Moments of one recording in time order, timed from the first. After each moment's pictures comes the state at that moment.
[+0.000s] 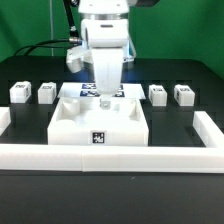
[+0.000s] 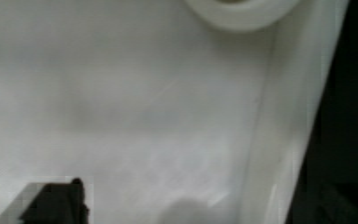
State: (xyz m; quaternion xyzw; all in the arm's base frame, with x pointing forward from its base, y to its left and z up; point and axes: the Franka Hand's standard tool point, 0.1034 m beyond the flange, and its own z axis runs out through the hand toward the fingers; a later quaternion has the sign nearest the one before) arm 0.447 -0.035 0.020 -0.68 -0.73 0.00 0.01
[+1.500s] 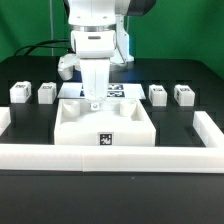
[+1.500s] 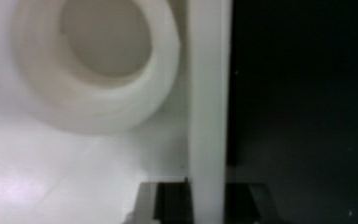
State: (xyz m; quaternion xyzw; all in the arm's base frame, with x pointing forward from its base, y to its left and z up) arm 0.440 -0.041 0.009 -0.69 -0.72 0.00 0.01
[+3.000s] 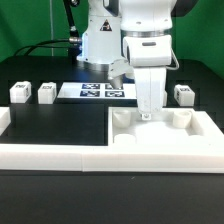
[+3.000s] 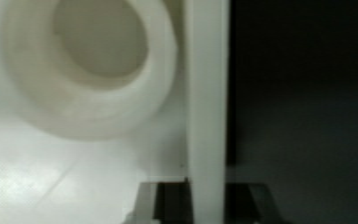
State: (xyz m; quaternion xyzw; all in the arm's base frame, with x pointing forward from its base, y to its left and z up) arm 0.493 0.057 0.010 -0.72 -0.69 -0.02 0.03
